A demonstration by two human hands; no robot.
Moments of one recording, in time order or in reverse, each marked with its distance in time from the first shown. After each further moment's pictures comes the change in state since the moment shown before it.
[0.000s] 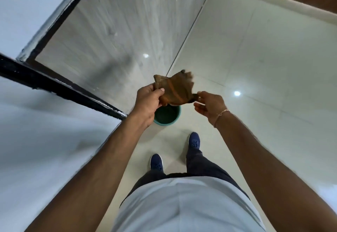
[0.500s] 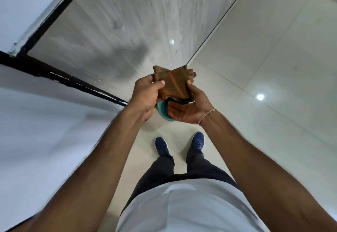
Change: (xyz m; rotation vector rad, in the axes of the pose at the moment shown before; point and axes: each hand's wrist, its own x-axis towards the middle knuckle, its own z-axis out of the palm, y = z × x) left_hand 0.015 0.032 0.028 -0.036 0.173 0.007; right_hand 0.042 -0.028 0.041 0.351 -0.563 0.676
